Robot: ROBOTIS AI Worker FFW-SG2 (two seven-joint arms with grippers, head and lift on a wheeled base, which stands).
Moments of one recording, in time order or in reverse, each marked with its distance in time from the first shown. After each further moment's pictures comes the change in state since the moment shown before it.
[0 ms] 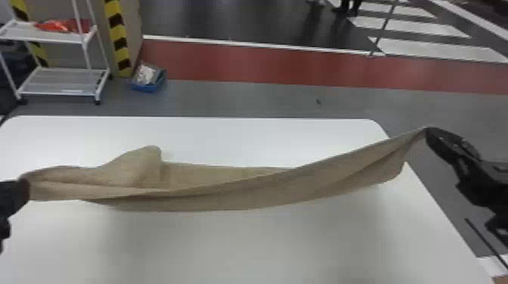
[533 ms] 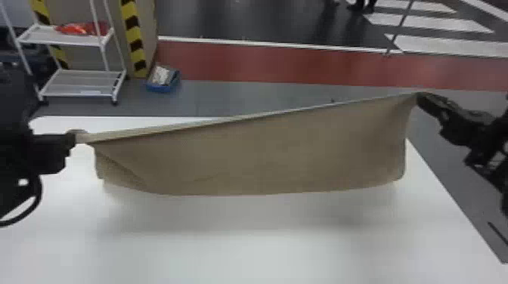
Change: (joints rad) left arm -0.538 -0.015 -0.062 0.557 0.013 0.040 0.037; right arm -0.468 -0.094 0.169 0.431 0.196 0.056 -0.008
